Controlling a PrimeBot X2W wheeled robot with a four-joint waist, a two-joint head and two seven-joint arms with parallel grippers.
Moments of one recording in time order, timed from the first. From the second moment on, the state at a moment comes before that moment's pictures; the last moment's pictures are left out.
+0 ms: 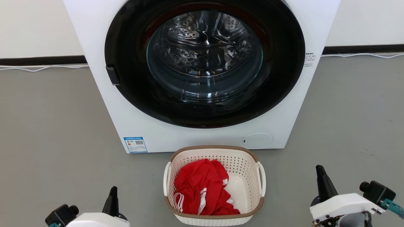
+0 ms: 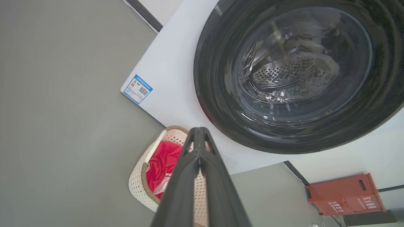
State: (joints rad) left arm -0.03 0.03 0.02 0.41 -0.85 -0.03 -0.11; right arm -0.10 -0.05 -0.05 0.45 0.68 0.12 -0.11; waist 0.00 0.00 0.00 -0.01
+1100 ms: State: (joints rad) left arm -0.03 0.03 0.05 0.35 -1.19 -0.07 -0.01; right arm -0.10 -0.05 -0.09 0.37 1.09 0.12 -0.01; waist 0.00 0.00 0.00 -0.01
